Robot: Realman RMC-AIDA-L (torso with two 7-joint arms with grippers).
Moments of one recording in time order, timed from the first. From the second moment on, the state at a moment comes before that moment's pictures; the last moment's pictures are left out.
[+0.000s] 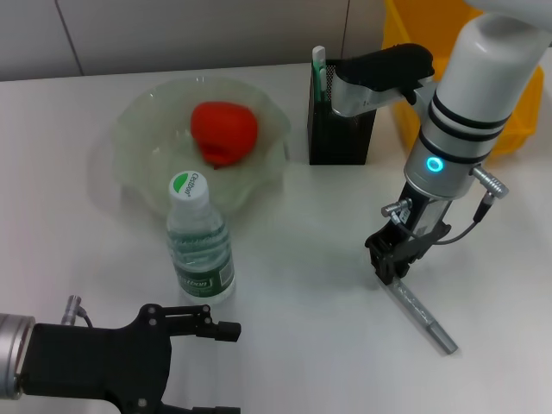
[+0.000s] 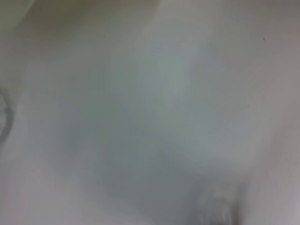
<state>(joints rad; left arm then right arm) -0.47 -2.07 0.91 0.59 2.01 1.88 -1.01 1.06 2.09 -1.26 -0.61 -2.77 -1.52 2.95</state>
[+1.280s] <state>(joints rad) -0.47 -2.07 0.91 0.59 2.01 1.88 -1.01 1.08 2.09 -1.37 -0.58 -2.73 -1.50 2.94</state>
